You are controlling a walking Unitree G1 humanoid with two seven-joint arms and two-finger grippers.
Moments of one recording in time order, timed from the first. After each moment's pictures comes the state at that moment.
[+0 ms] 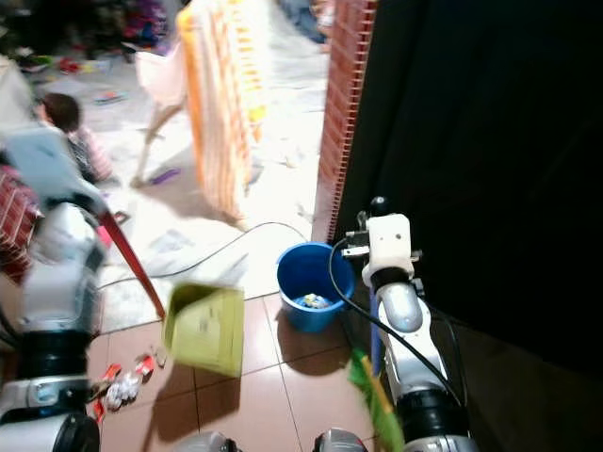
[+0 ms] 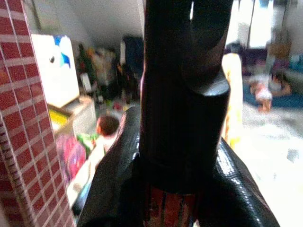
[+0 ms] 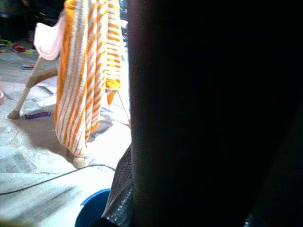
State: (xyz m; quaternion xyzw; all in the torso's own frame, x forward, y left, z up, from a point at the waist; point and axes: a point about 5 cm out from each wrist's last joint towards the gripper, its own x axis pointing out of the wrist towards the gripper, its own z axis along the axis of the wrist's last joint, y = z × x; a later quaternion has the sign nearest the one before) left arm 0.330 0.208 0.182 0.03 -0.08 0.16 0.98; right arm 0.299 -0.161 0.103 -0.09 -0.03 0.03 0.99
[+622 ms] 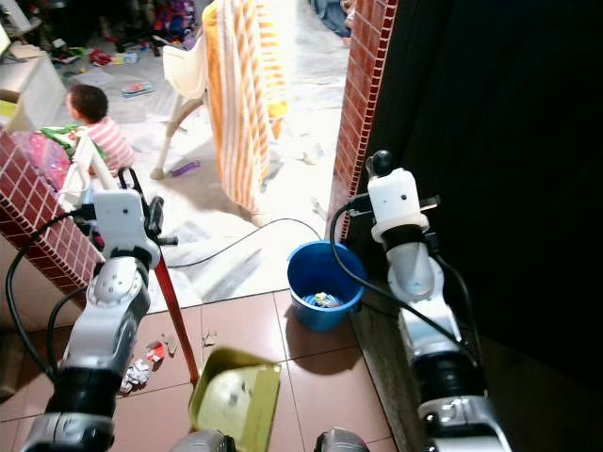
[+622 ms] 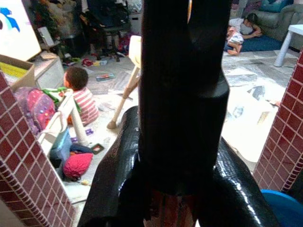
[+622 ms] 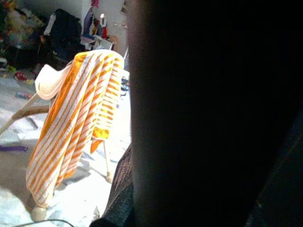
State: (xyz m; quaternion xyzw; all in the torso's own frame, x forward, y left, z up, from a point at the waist) left arm 0.310 0.169 0.119 0.03 0.01 0.06 1.00; right arm 0.324 -0.173 0.157 -0.20 -0.16 0.03 0.97
